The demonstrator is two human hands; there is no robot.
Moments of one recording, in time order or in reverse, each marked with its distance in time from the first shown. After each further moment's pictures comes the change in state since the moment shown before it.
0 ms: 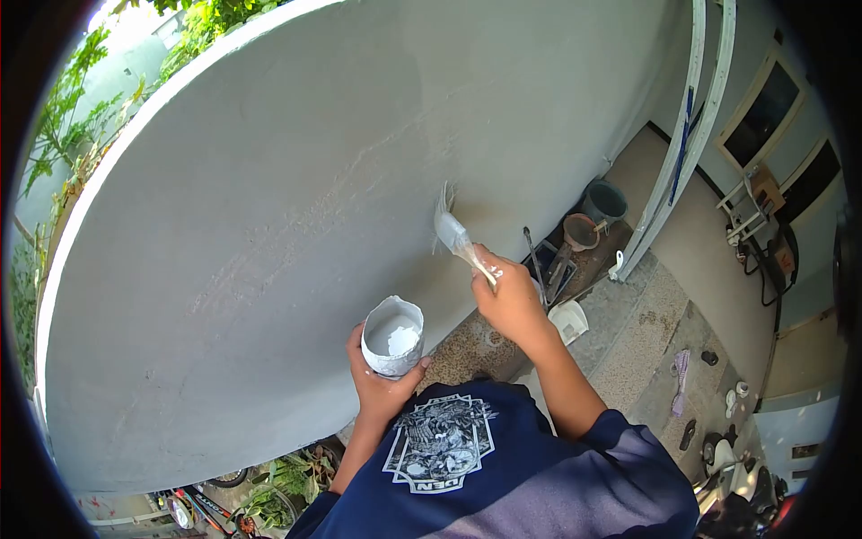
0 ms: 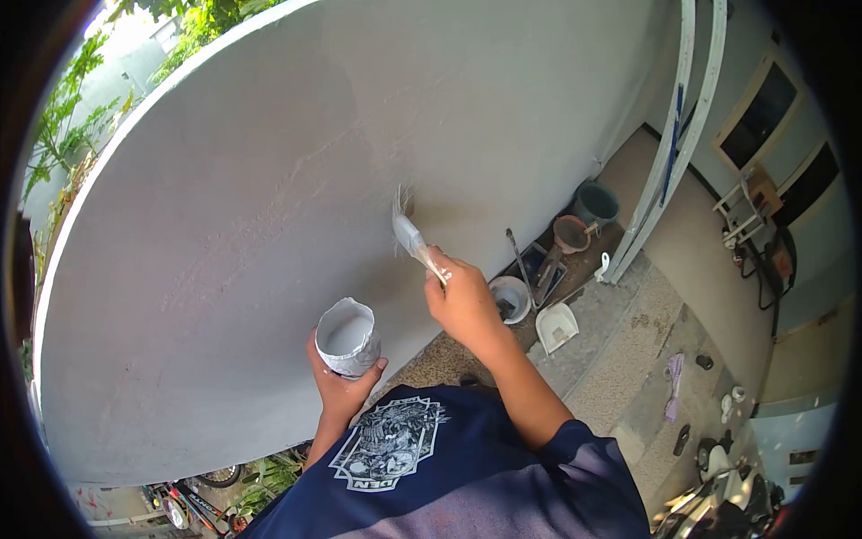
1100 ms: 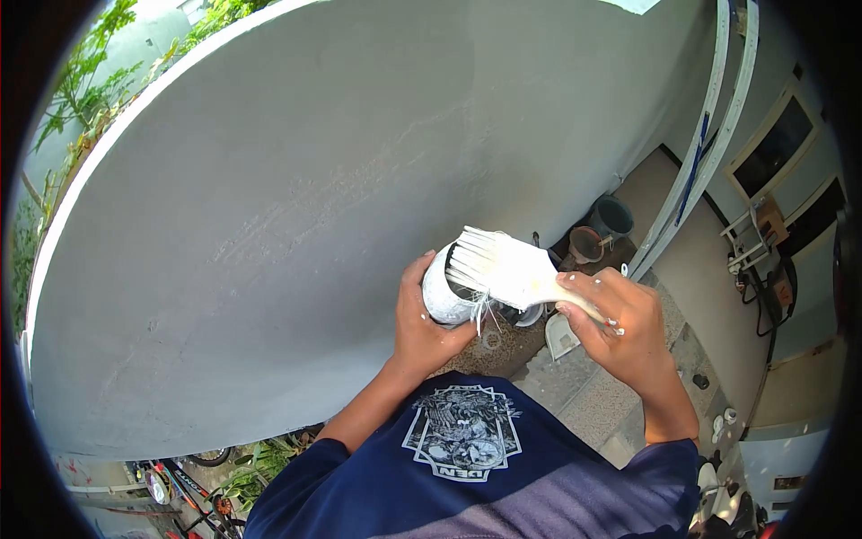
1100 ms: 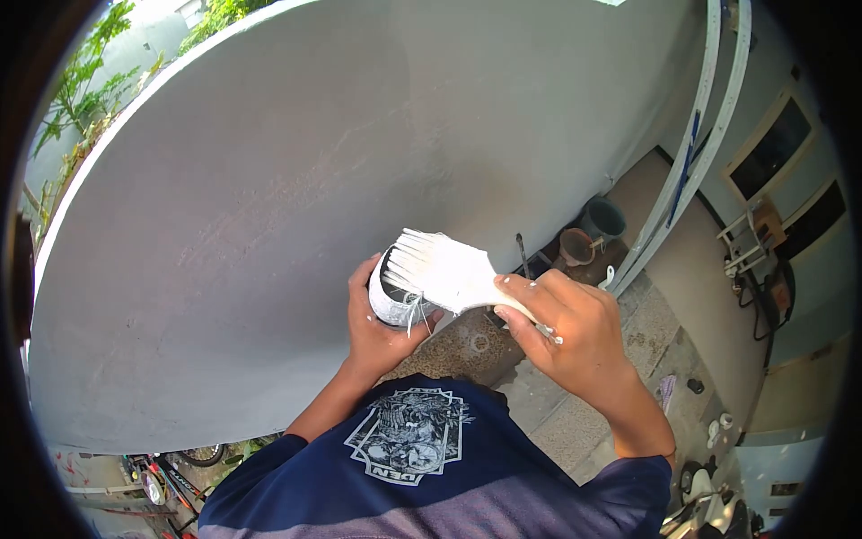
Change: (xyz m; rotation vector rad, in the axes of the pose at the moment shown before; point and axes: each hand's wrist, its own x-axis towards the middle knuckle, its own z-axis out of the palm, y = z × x) left_hand 0.054 0.033 0.041 0.084 -0.100 0.356; right_hand -0.039 -0.091 -0.116 -0.528 -0.054 -0.500
